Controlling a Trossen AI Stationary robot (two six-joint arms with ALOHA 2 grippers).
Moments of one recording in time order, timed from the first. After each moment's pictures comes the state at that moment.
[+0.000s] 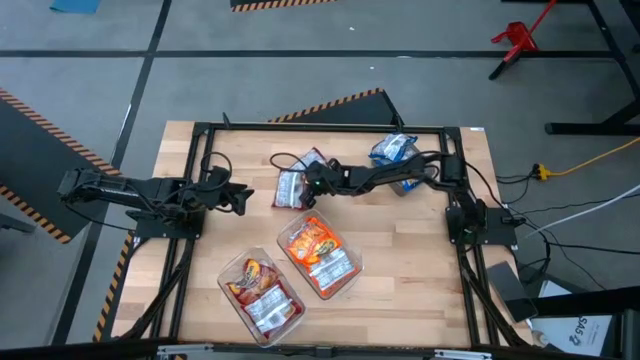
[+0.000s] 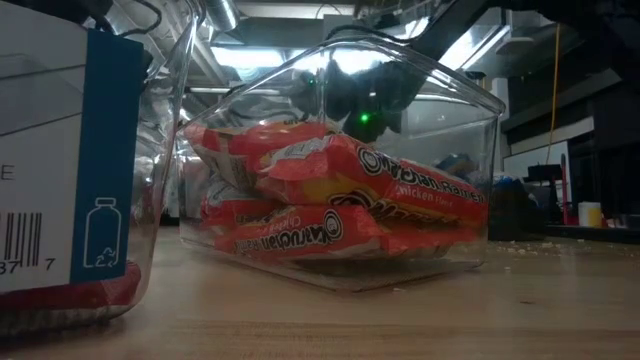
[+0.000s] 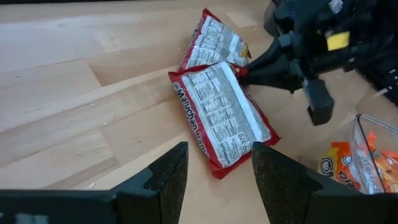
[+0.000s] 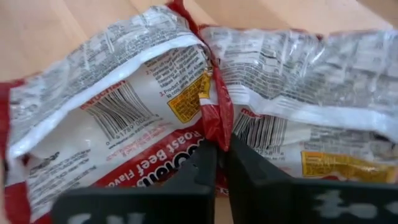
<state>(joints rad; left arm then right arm) -0.06 0.51 0.31 -0.44 -0.54 -0.89 -0.18 2.14 1.36 -0.04 0.26 0.36</state>
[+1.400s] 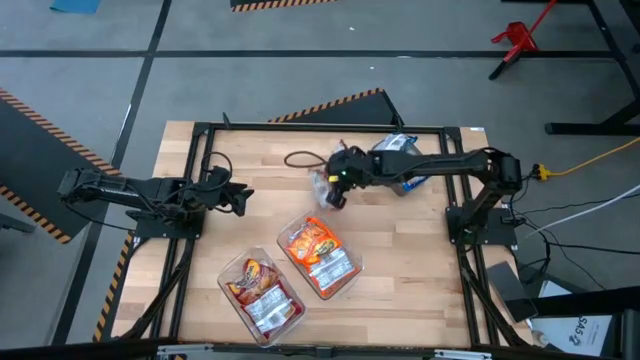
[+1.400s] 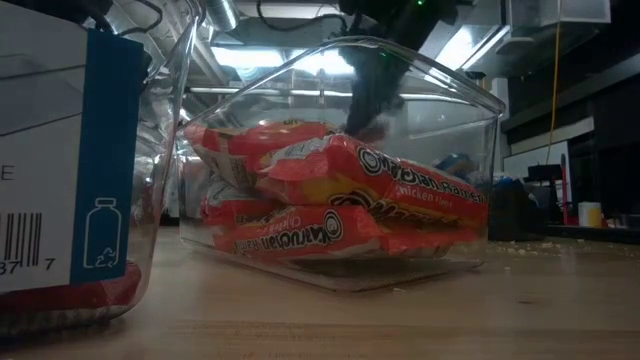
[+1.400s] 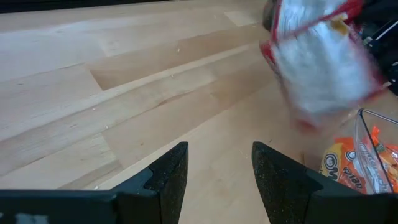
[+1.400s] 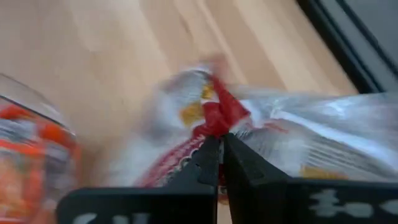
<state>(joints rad) -0.06 0.51 0.31 -0.44 -0.54 -0.85 -0.13 1.72 1.36 -0.57 0.23 0.20</state>
